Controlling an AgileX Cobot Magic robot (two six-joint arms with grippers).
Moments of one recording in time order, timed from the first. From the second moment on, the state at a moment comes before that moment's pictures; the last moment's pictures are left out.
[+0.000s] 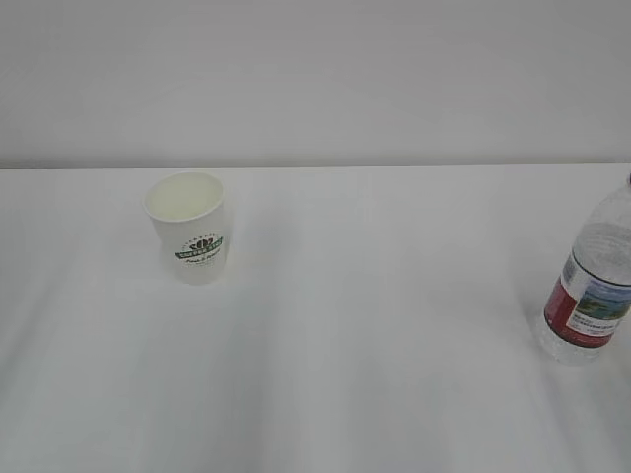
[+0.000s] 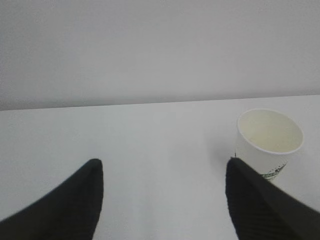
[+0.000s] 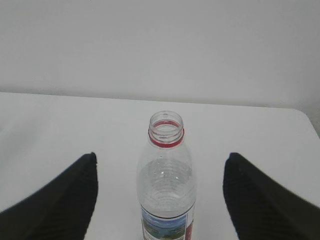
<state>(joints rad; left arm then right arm) -0.04 0.70 -0.40 0.04 0.07 -0.07 0.08 0.55 -0.40 0.09 0.24 -0.12</state>
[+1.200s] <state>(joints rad) -0.20 1.20 -0.21 0.02 -0.50 -0.17 0.08 0.78 -0.11 0.11 -0.33 0.00</state>
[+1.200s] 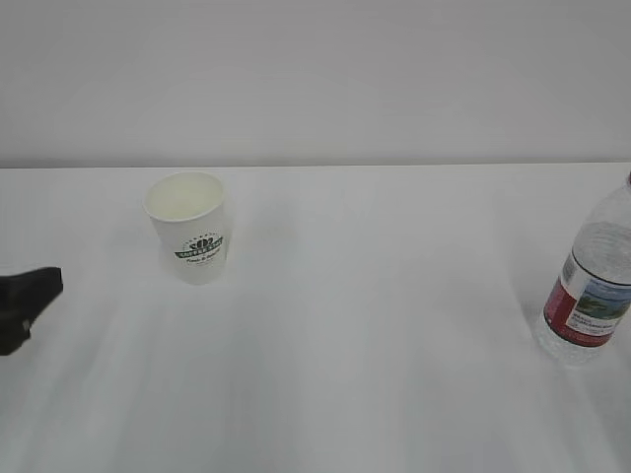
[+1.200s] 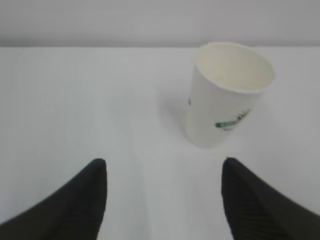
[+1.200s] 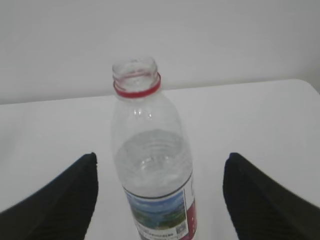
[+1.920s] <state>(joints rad) -0.23 1.46 0.00 0.08 -1.03 -0.18 0.08 0.97 0.01 -0.10 -0.55 0.09</state>
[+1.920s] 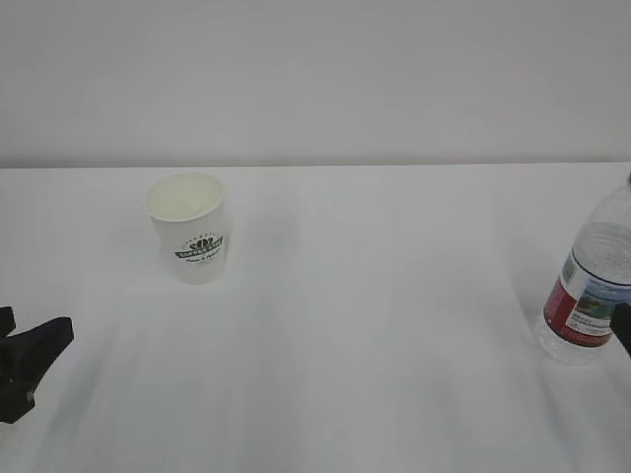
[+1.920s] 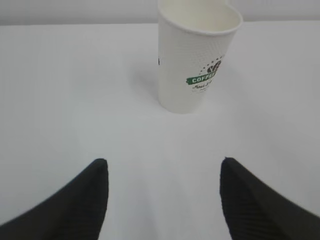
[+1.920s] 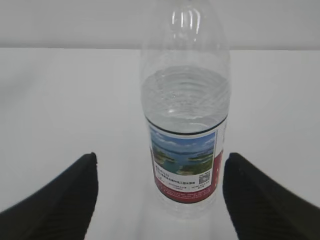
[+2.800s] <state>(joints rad) -0.23 1.46 0.00 0.12 -1.12 -0.18 0.08 1.19 0.01 -0.18 -0.75 0.06</state>
